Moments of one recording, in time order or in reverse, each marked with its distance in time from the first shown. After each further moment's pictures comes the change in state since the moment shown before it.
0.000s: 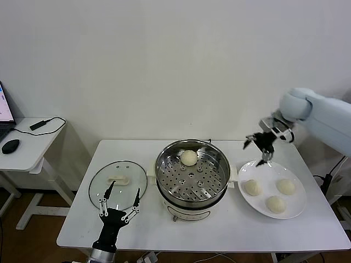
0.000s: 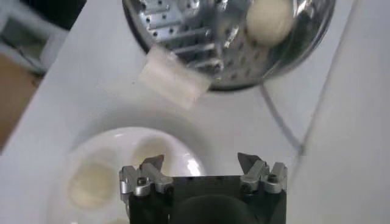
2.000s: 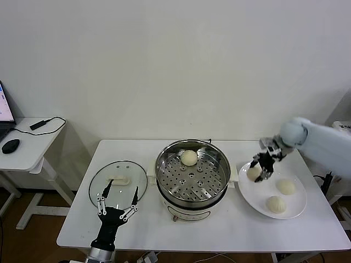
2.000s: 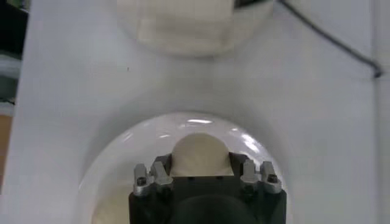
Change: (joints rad) left arm -0.005 0.012 -0.003 -0.010 -0.020 0.002 -0.004; right arm 0.086 0.097 -0.089 -0.035 0.115 -0.130 -0.018
